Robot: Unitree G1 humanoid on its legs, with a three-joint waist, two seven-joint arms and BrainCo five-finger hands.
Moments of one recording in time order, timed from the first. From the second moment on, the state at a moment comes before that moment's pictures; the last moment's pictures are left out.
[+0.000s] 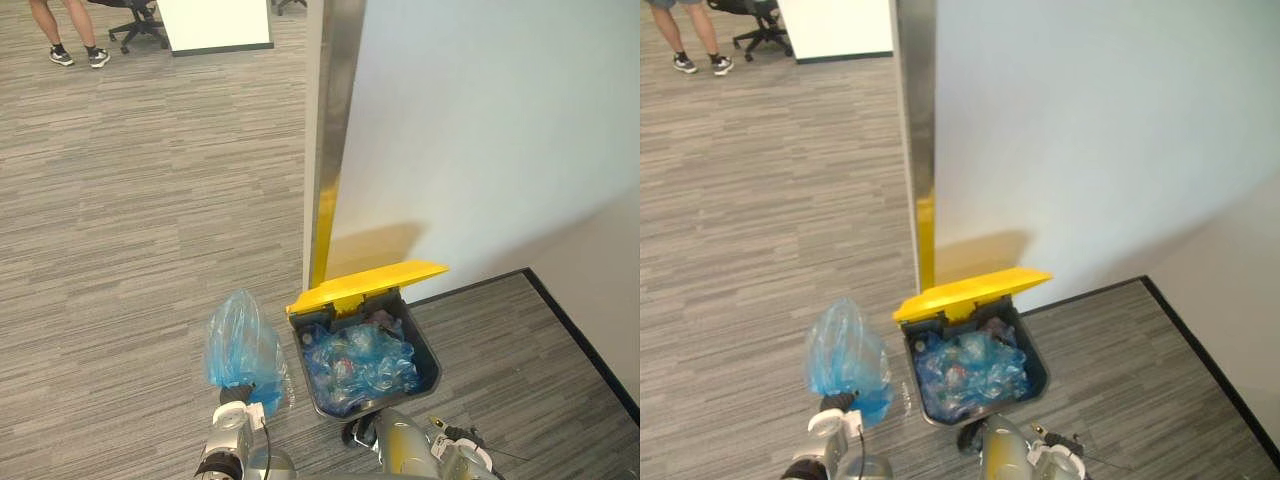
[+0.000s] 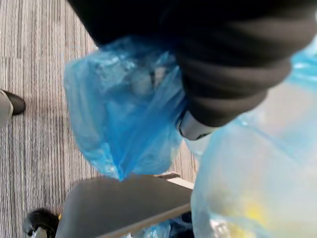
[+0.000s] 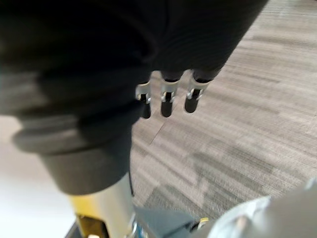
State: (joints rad) left arm -0.13 -0.03 0.30 0.95 0.03 0.01 0.25; right arm -0.02 0.04 -0.57 0.96 0.09 0.05 -0.33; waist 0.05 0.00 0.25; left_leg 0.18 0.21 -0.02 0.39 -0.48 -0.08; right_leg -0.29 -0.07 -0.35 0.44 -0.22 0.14
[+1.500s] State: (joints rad) left arm -0.13 0.03 -0.22 0.13 -0.20 -0.08 0.30; right arm -0.78 -0.07 -0.10 0.68 0.15 0.01 -0.37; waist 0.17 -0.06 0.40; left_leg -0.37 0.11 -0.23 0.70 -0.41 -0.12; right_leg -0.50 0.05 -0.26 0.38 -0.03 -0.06
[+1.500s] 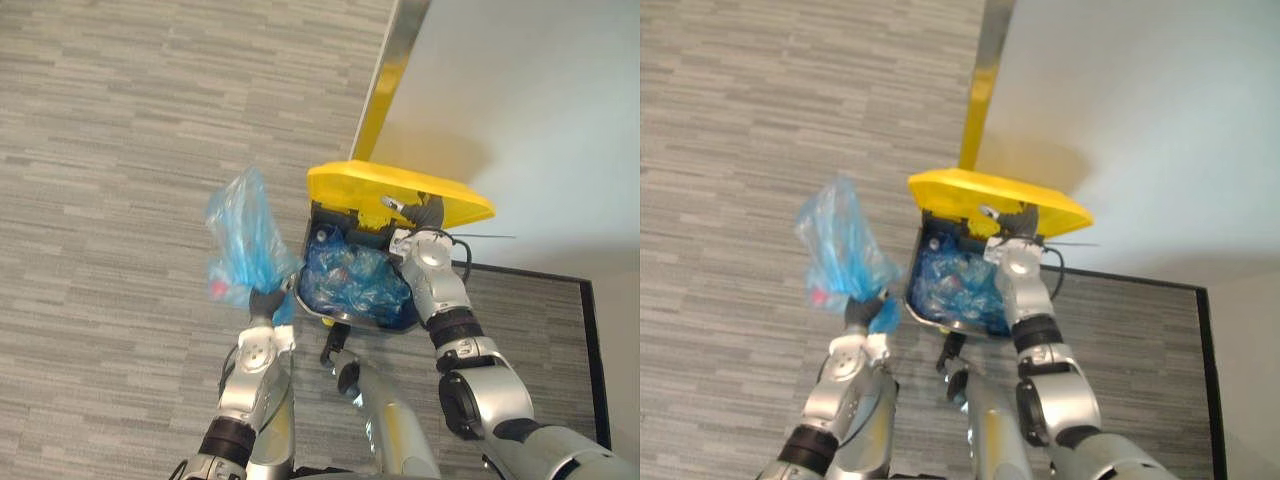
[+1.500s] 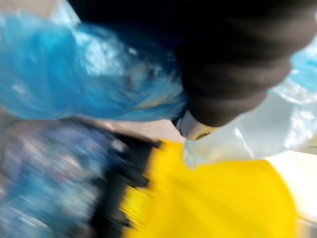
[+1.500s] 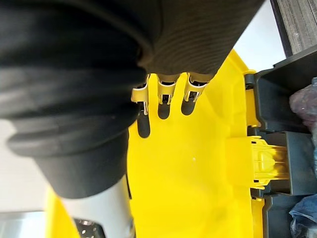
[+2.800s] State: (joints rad) left arm -0.70 0.01 0.02 0.88 0.03 0.08 0.37; right arm -1.16 -0.20 0.08 0.72 0.18 0.05 -0.34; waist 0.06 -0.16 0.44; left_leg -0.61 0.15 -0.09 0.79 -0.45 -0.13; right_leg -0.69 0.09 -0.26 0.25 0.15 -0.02
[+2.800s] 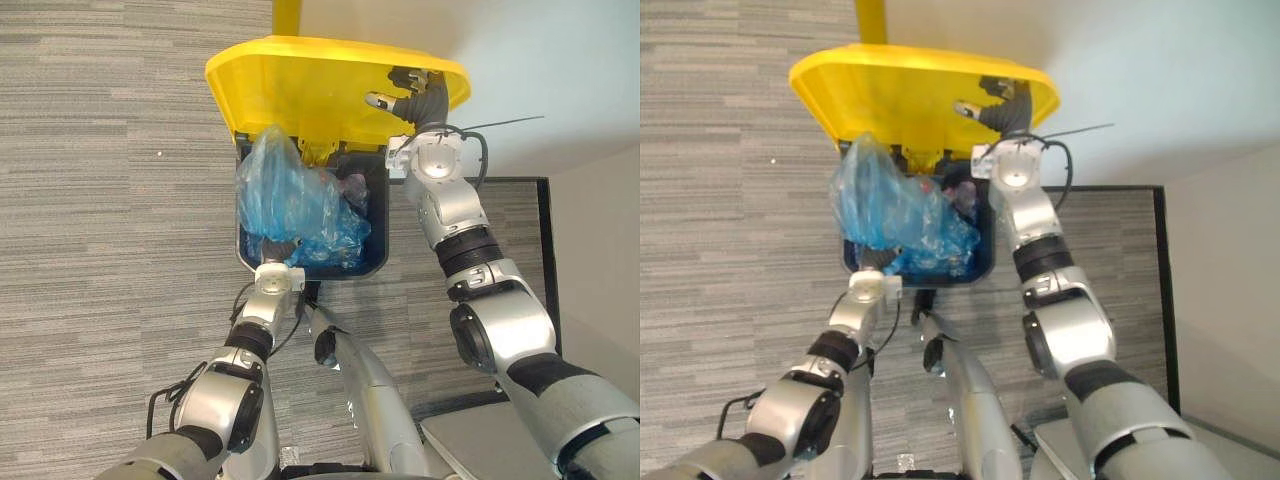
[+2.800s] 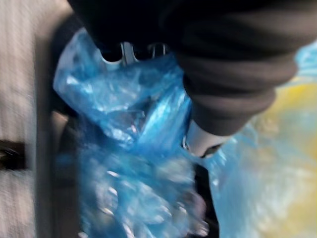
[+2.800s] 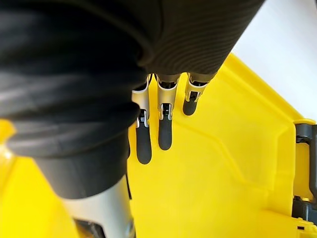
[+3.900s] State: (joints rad) left arm -0.01 -0.03 0.12 0.60 -0.03 0.04 0.28; right arm -0.42 -0.06 0.03 0.53 -0.04 0.07 -0.21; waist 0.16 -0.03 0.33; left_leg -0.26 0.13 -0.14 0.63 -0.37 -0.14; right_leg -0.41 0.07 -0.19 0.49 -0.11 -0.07
